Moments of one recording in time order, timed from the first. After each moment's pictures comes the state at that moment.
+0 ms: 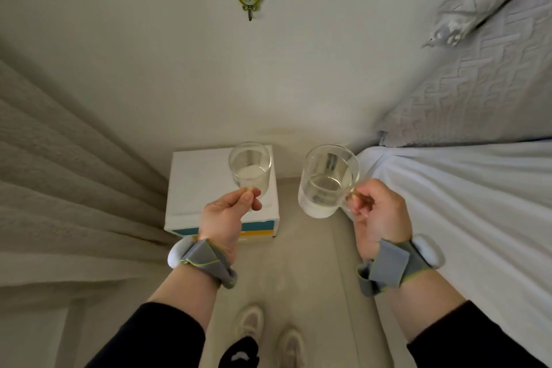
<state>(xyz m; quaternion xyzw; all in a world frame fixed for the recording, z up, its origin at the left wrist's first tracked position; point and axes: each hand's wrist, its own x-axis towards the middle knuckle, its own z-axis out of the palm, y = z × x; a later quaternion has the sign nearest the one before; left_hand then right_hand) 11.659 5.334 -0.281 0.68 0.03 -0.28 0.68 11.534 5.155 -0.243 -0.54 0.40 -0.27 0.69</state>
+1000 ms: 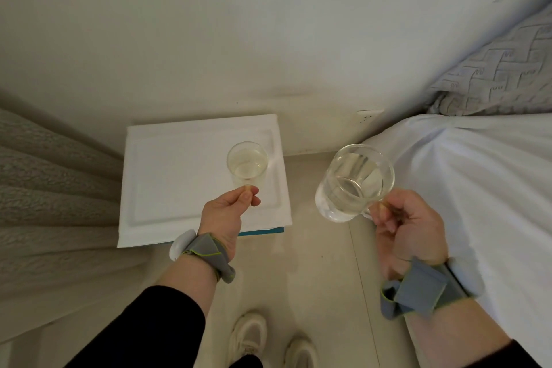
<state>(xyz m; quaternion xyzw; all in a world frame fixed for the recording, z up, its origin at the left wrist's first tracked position) 11.732 5.305 -0.492 0.70 0.08 -0.35 0.62 11.587 5.135 -0.422 -0.45 0.47 -0.33 0.68</state>
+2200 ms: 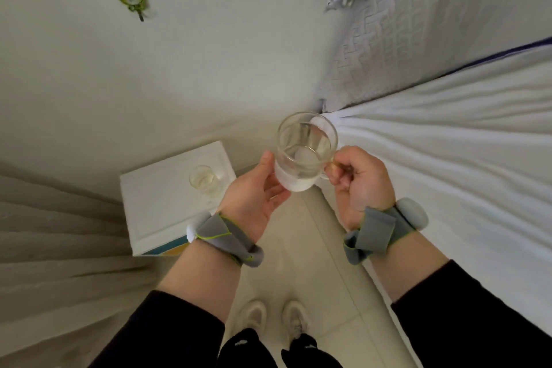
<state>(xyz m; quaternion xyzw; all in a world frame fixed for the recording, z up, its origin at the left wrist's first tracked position) 11.594 5.237 -0.184 0.55 0.05 -0.56 0.62 11.475 5.143 -0.184 -0.49 0.41 -0.35 0.68</state>
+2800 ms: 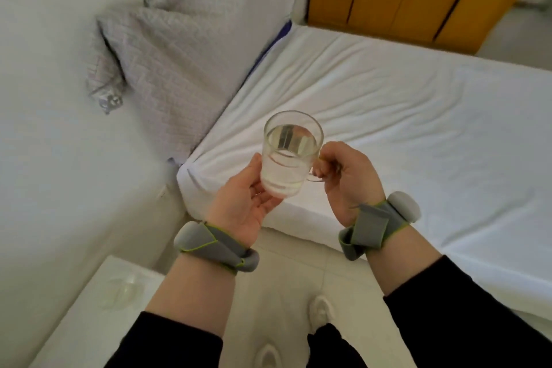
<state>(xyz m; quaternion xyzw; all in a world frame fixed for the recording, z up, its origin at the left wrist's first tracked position) 11.427 5.247 -0.047 0.47 -0.21 -0.75 0.41 11.275 5.255 -0.043 -0.33 0.53 -0.60 0.50</state>
